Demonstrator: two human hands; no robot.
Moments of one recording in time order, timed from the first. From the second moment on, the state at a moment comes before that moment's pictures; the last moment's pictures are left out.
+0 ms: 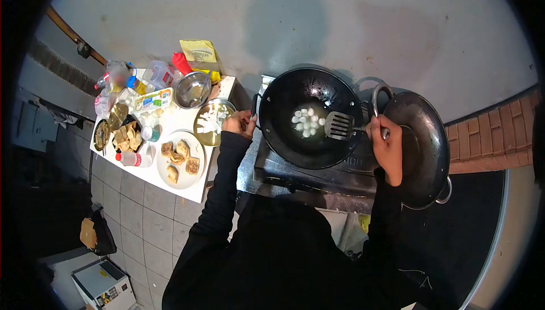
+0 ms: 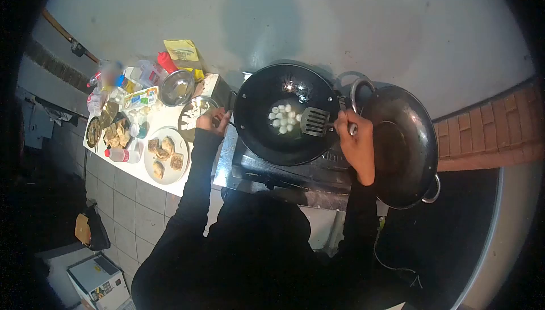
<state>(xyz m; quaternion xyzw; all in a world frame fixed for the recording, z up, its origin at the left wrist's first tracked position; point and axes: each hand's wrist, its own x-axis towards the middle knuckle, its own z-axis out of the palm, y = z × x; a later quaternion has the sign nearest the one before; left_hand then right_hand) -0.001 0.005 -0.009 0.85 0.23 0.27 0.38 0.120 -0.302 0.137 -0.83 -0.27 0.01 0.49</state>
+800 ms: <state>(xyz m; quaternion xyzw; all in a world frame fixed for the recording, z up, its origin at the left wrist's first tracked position) -0.003 -0.003 -0.007 0.85 0.23 0.29 0.37 0.144 -0.225 0.081 -0.77 -0.34 0.02 0.54</state>
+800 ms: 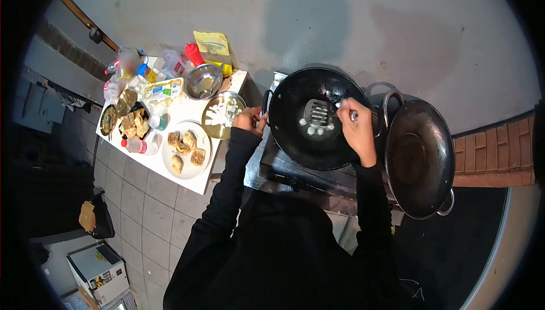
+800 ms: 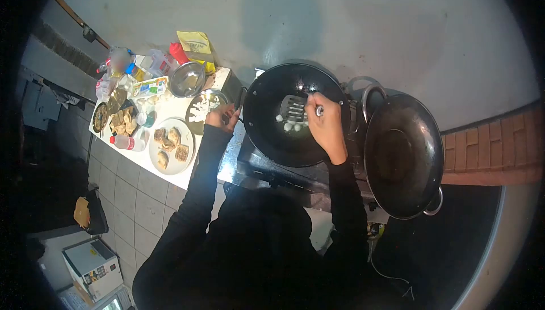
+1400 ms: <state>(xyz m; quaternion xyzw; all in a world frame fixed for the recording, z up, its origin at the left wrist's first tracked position) -0.001 -0.003 -0.009 0.85 0.22 0.30 0.37 0.130 -0.219 0.087 -0.78 -0.38 0.01 0.49</state>
